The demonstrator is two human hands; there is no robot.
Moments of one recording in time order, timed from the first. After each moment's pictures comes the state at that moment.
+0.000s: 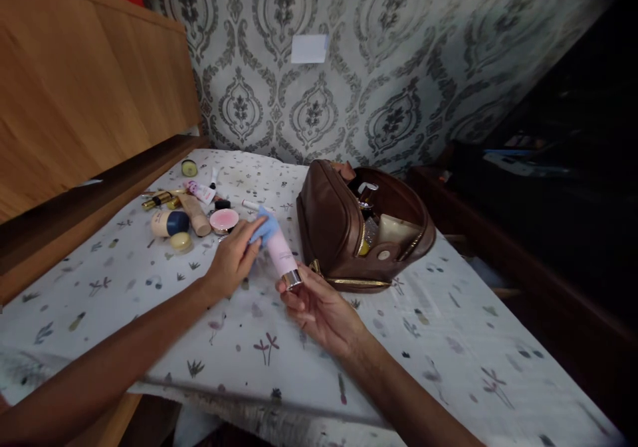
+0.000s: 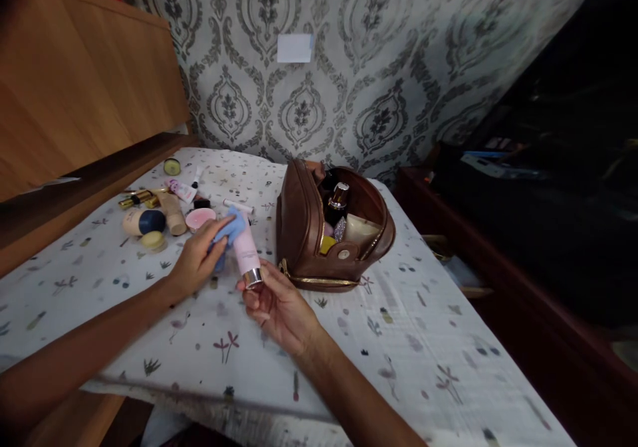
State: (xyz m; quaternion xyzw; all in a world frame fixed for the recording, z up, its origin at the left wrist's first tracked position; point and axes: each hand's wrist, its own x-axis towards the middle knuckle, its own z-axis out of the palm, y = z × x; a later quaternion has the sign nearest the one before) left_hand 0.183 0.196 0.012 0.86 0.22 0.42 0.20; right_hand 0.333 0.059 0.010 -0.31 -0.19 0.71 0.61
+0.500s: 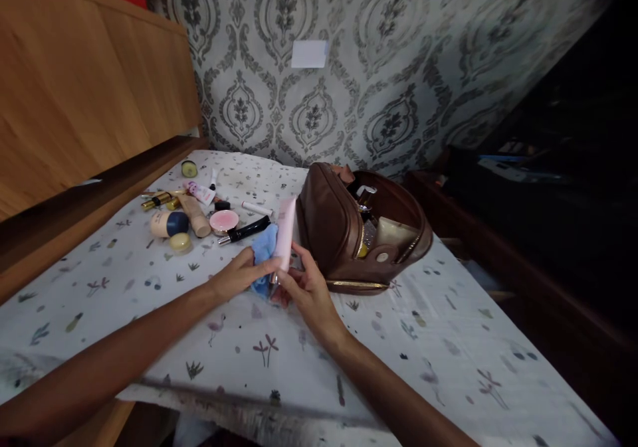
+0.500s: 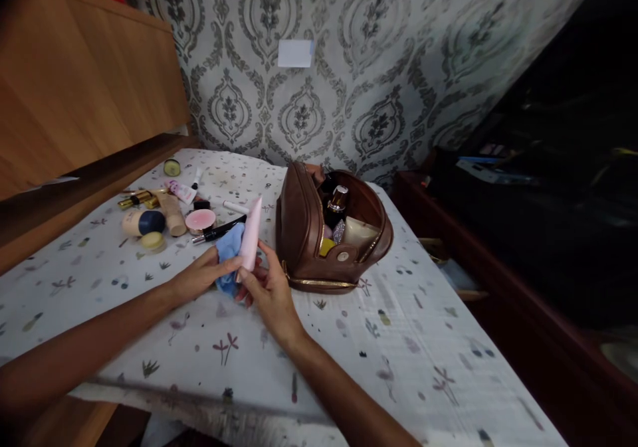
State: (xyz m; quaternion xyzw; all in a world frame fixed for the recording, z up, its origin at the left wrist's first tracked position) left_hand 0.192 0.173 0.016 0.62 0.16 0.20 0.74; right_hand 0.320 0.075 0.004 -0.49 -0.41 0.47 0.61
